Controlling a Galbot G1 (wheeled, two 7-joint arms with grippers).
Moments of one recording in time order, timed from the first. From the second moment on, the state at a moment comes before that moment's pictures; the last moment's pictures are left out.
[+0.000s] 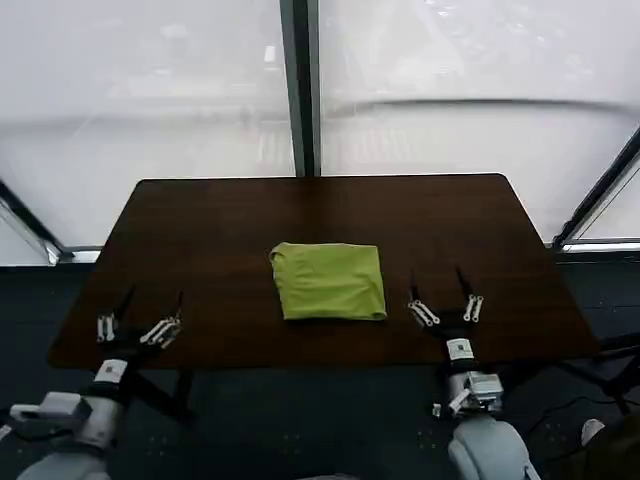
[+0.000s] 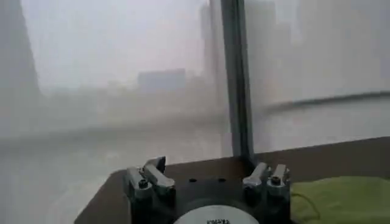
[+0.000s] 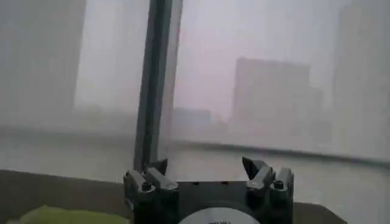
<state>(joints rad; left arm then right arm) 1.93 -1.17 -0.79 -2.37 -0.42 0.13 -0.10 -1.63 1.21 0.39 2.13 0.11 0.04 0.28</state>
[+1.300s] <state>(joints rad) 2.06 -1.22 -0.83 -2.38 -0.41 0.16 -0.05 -1.78 1.24 0.36 2.27 0.14 -0.17 0.28</state>
